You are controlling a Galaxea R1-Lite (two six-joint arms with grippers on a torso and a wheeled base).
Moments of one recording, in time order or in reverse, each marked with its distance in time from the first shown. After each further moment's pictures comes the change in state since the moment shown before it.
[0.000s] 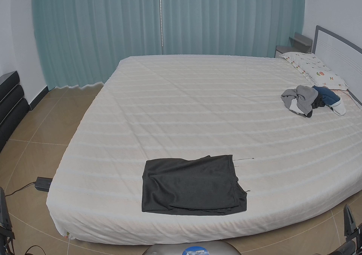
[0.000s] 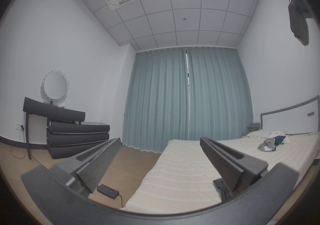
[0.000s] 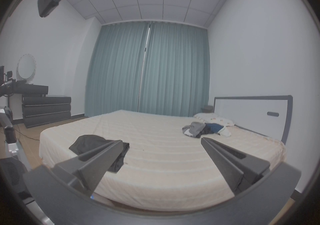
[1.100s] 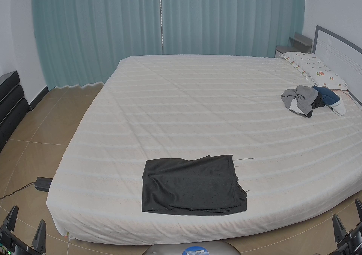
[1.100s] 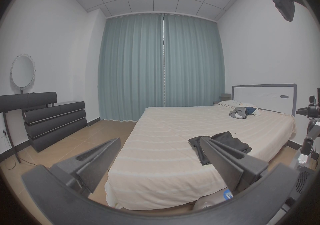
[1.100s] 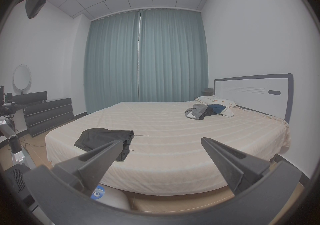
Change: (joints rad) left arm 0.000 0.001 0.014 0.276 -0.256 -0.026; right arm -0.001 0.001 0.034 0.134 0.016 0.109
